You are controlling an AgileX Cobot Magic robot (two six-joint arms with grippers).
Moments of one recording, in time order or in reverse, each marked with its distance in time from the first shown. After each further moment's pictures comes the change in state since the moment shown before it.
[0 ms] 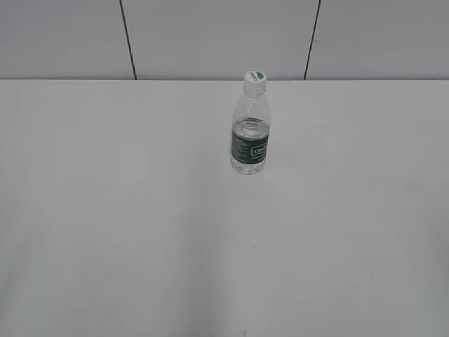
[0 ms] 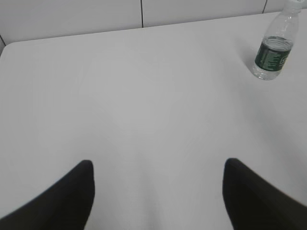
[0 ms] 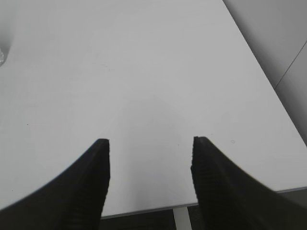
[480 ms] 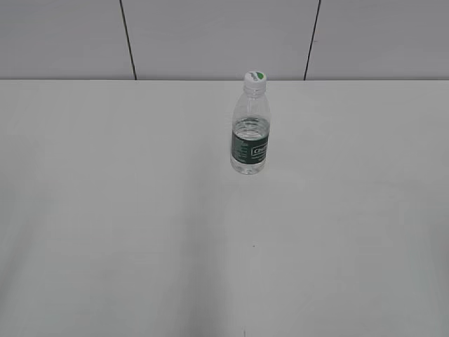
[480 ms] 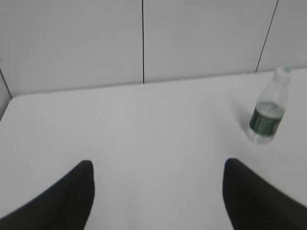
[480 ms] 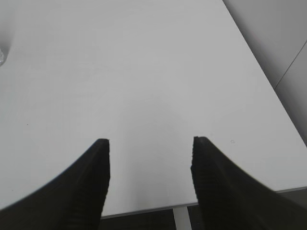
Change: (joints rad) left arm 0.000 0.113 -0.068 -0.028 -0.186 0.000; right arm 0.000 0.000 0.000 0.000 0.000 0.000
